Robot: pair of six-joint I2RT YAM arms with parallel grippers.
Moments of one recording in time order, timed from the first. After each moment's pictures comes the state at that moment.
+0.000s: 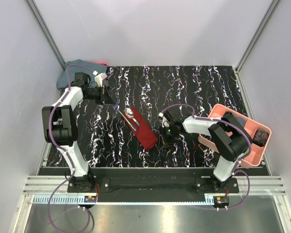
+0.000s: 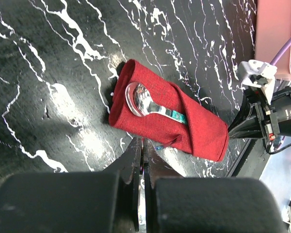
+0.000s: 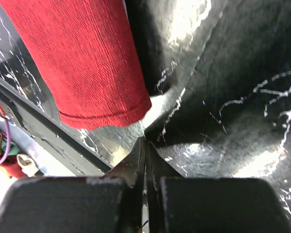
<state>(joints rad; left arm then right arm) 0.08 1.88 1.40 -0.62 0.92 0.15 0.64 1.75 0.90 -0.36 -0.50 0.50</state>
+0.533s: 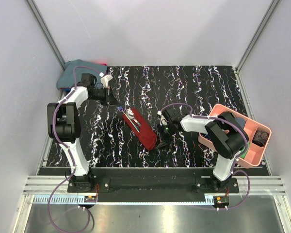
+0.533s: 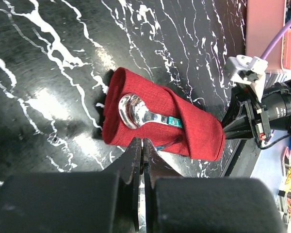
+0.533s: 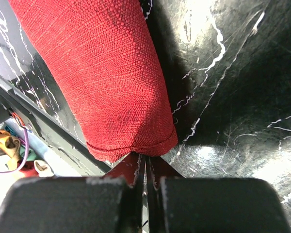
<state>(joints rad) 0.02 1.95 1.42 -0.59 0.96 0.13 0.65 1.81 0.94 -0.31 -0.52 0.57</state>
